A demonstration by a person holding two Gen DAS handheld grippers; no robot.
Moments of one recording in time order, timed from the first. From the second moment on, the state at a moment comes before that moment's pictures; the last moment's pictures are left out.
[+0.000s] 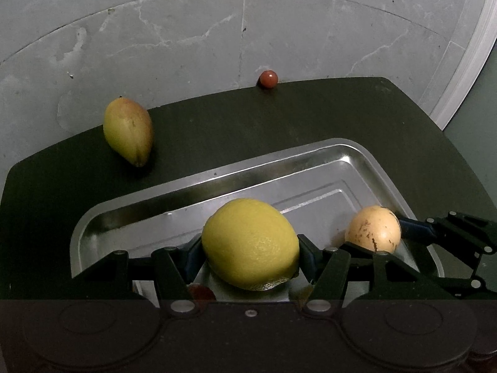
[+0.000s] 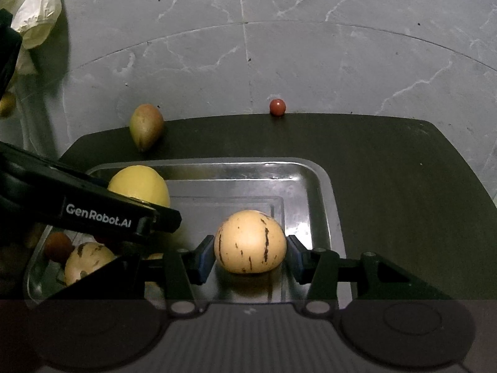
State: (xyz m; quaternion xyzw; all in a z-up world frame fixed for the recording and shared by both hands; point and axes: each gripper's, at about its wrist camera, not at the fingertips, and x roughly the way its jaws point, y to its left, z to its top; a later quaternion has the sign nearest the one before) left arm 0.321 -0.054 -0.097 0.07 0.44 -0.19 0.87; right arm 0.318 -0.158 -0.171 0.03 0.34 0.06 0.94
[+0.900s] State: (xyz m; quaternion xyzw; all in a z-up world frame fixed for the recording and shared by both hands) left arm 0.310 -0.044 -0.102 0.06 0.45 -0.20 0.87; right arm 0.303 -0.159 -0.164 0.03 0.34 0.03 0.94
